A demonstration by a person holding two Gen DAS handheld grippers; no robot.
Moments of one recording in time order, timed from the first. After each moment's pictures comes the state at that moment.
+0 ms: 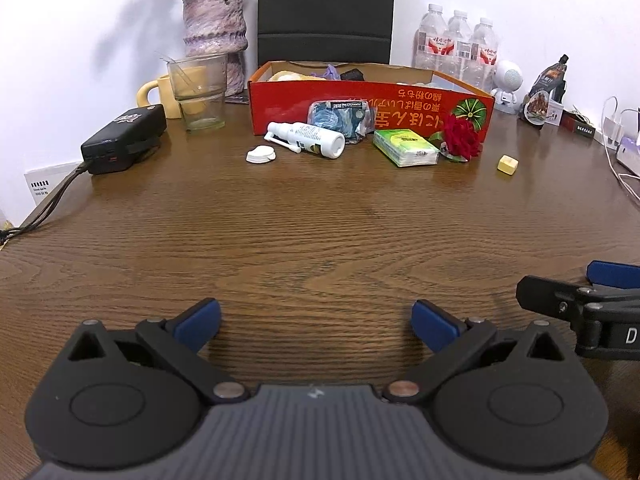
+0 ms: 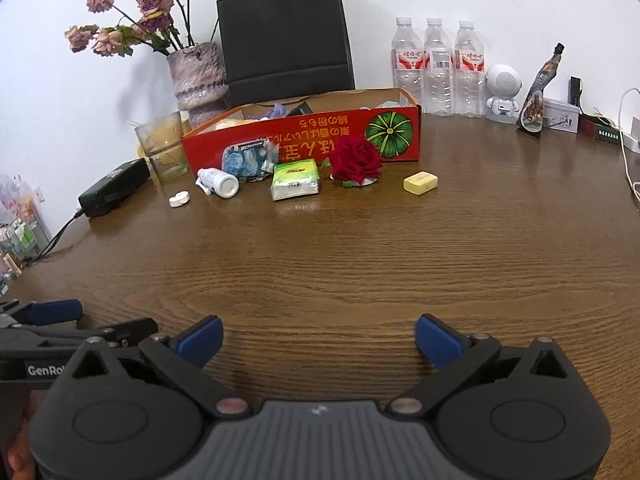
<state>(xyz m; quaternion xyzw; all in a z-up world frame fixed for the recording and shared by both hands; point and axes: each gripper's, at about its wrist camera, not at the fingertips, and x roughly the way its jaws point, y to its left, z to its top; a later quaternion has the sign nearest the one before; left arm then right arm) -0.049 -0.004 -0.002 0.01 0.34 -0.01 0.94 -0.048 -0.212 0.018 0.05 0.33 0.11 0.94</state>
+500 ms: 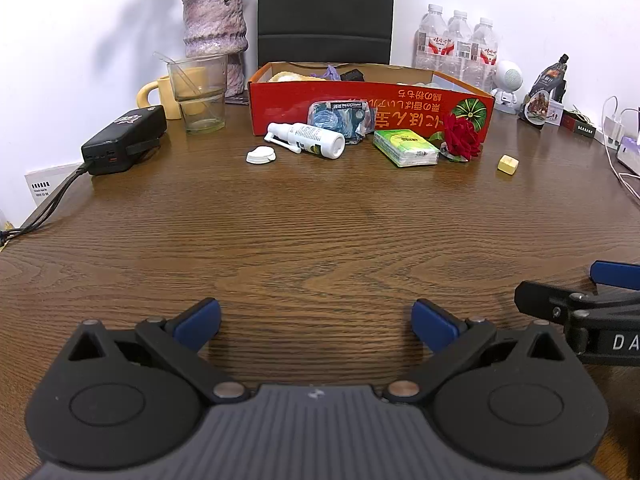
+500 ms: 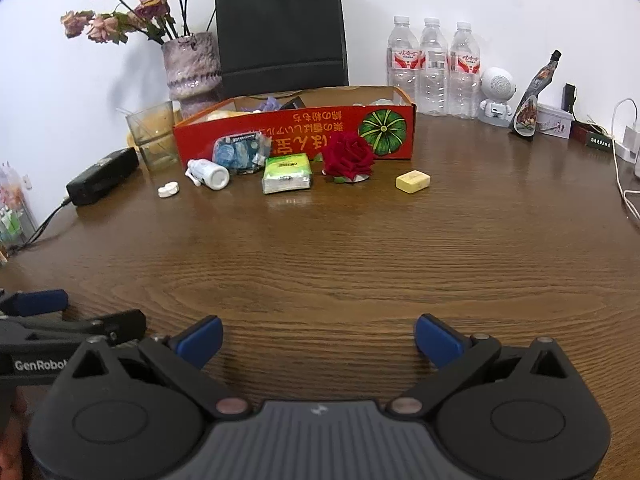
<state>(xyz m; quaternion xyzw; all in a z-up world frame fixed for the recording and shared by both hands) -0.049 -0.006 -0.002 0.01 0.34 -0.01 0.94 -0.047 -0.206 0.018 0.02 0.33 0.10 0.94</state>
